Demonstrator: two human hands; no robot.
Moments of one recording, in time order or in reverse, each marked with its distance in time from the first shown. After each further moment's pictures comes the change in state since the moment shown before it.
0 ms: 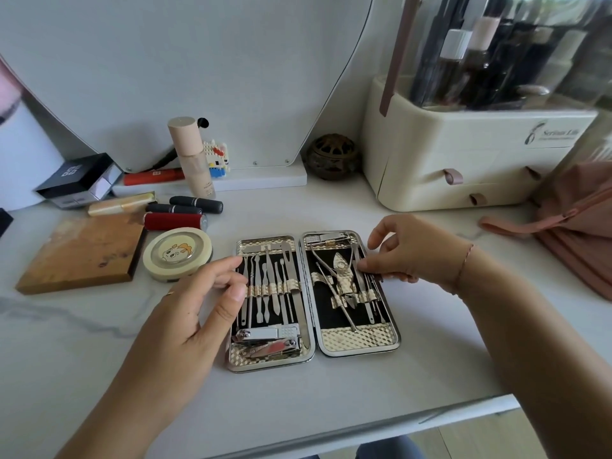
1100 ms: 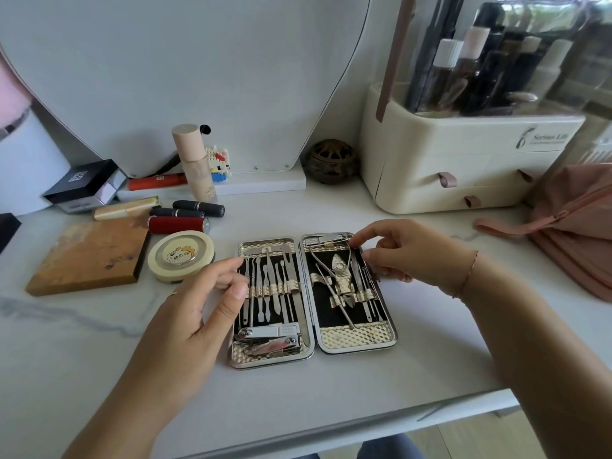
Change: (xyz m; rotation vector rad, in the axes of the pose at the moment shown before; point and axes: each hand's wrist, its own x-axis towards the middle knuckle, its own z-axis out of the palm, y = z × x) left_hand 0.000 0.001 0.000 -0.014 0.002 -0.015; right_hand -0.001 0.006 -0.002 -0.036 -0.030 -0.127
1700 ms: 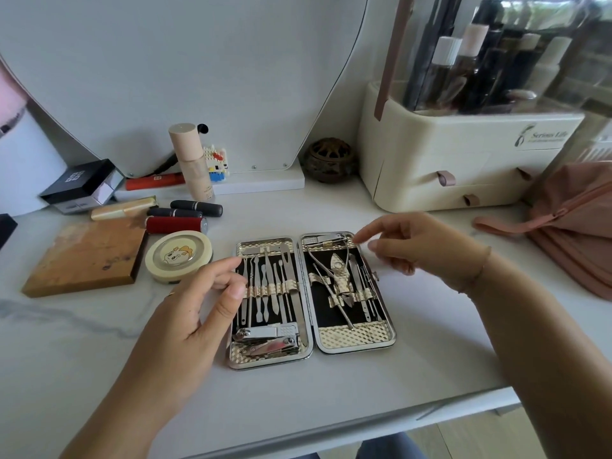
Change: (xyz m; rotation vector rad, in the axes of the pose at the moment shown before) left_hand 0.000 -0.001 0.000 -0.007 -0.001 -0.008; right_hand -0.005 -0.004 -0.011 0.099 0.015 -0.033
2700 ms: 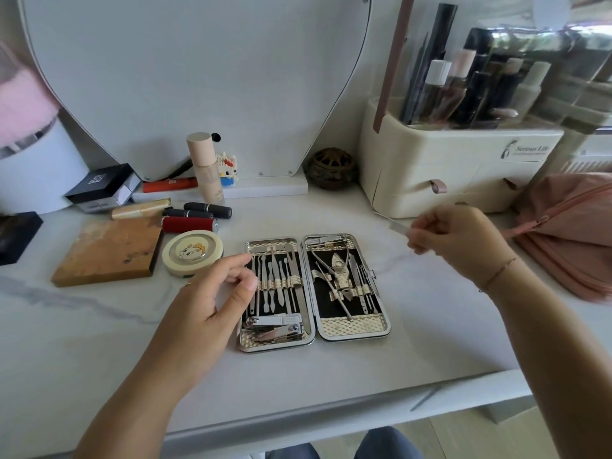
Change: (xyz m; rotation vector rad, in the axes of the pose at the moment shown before) left_hand 0.001 0.001 0.001 -0.005 -0.002 0.041; right_hand -0.021 0.012 -0.024 -0.209 0.441 -0.043
